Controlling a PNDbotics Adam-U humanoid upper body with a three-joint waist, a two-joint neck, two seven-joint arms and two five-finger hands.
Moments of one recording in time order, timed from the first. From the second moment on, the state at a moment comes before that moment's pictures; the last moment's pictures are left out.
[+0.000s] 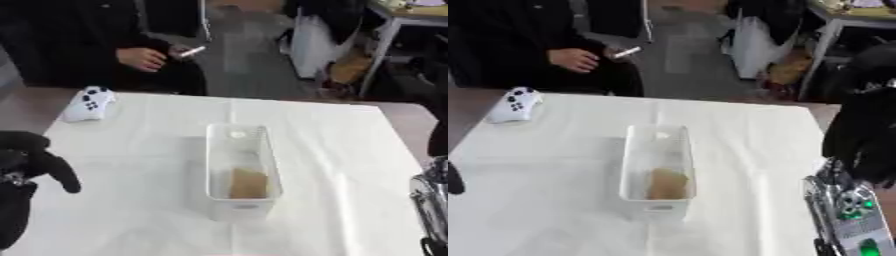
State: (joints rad) left arm -0.23 0.57 -0.12 -1.98 0.46 -0.71 -0.15; right arm -0.51 -0.27 0.00 -1.99 0.06 -0.43 -0.48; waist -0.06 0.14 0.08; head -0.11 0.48
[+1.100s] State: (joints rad) left arm -0.23 0.57 -0.12 -1.98 0.46 -0.70 -0.16; right arm -0.52 -0.27 0.01 -1.99 0.11 -0.44 -0.22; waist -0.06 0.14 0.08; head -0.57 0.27
